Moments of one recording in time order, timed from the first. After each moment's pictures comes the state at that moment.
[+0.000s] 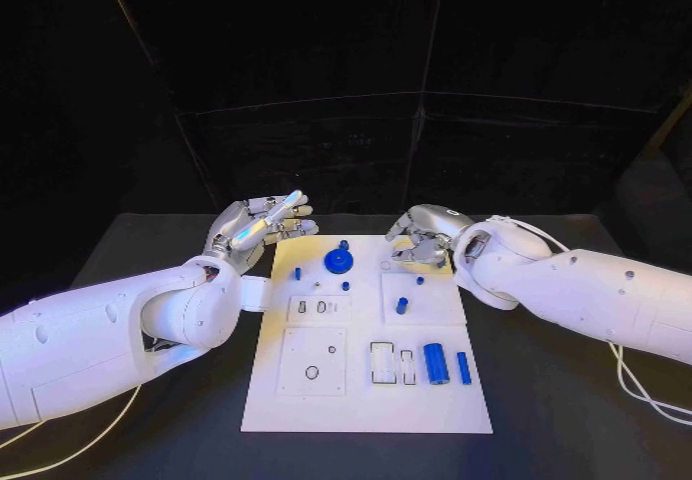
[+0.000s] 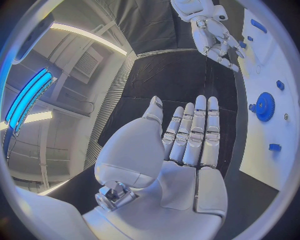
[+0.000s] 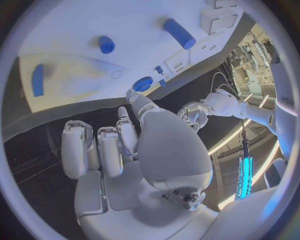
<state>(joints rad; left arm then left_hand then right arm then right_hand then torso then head) 1.23 -0.89 -0.09 1.62 0.13 -0.39 0.58 1.35 0.12 -0.16 0.12 0.05 0.94 0.23 0.07 0.07 1.01 0.18 0.14 0.06 1.08 0.13 0.18 0.12 0.17 0.93 0.25 0.22 0.09 1.26 -0.70 -0.04 1.33 -1.37 -0.32 -0.05 1.39 -0.07 0.22 -0.03 0.24 0.94 0.17 0.08 0.07 1.38 0.08 1.35 1.31 1.46 0.01 1.52 1.31 0.05 1.43 0.12 1.50 1.31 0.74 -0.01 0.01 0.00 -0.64</state>
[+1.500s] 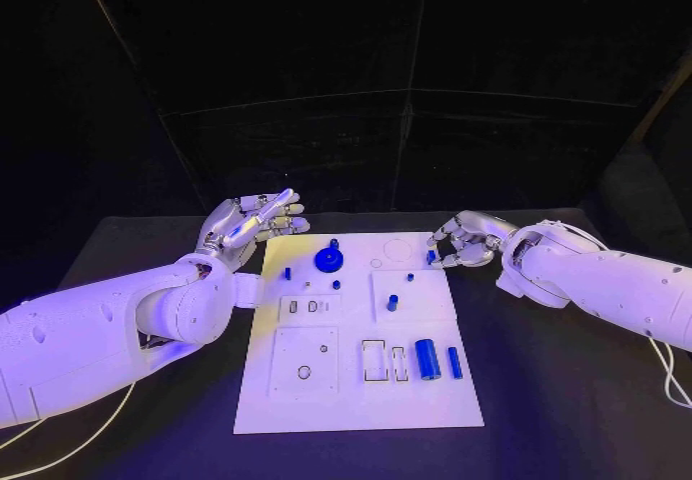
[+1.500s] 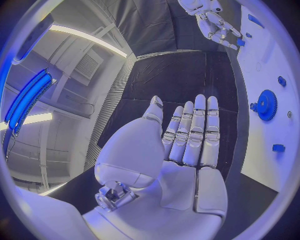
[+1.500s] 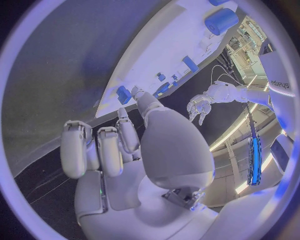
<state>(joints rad) 1.23 -0.86 -0.09 1.56 0.11 -0.36 0.58 1.35 0.12 -0.16 0.11 0.05 0.97 0.21 0.07 0.07 1.04 0.16 0.14 0.07 1.10 0.12 0.18 0.12 0.17 0.94 0.24 0.22 0.09 1.22 -0.80 -0.04 1.19 -1.21 -0.23 0.13 1.33 -0.10 0.16 -0.03 0.27 0.90 0.18 0.07 0.07 1.37 0.09 1.34 1.30 1.46 0.01 1.52 1.31 0.05 1.42 0.12 1.49 1.31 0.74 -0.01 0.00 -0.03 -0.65</state>
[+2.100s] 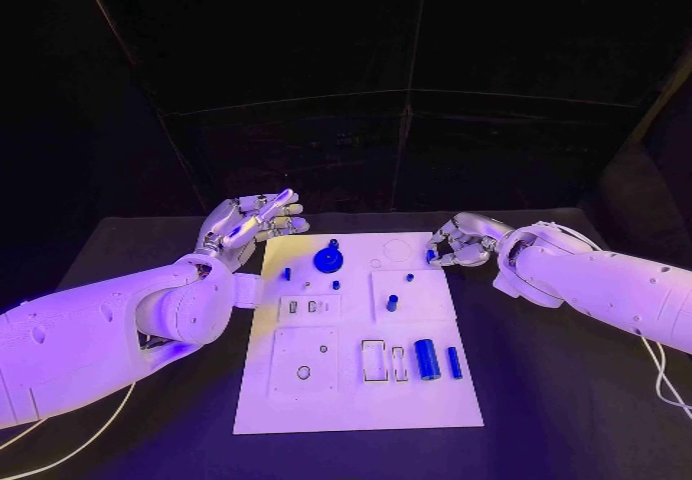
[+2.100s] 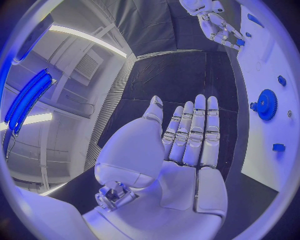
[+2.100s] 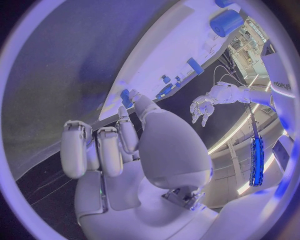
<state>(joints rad) 1.23 -0.86 -0.09 1.56 0.11 -0.36 0.58 1.35 0.12 -0.16 0.10 0.05 0.97 0.21 0.07 0.07 1.04 0.16 0.14 0.07 1.10 0.12 0.18 0.12 0.17 0.94 0.24 0.22 0.09 1.21 -0.77 -0.04 1.15 -1.20 -0.22 0.13 1.34 -0.05 0.17 -0.04 0.23 0.95 0.17 0.09 0.07 1.38 0.08 1.34 1.31 1.46 0.01 1.52 1.31 0.05 1.42 0.12 1.49 1.31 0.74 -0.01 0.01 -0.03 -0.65</state>
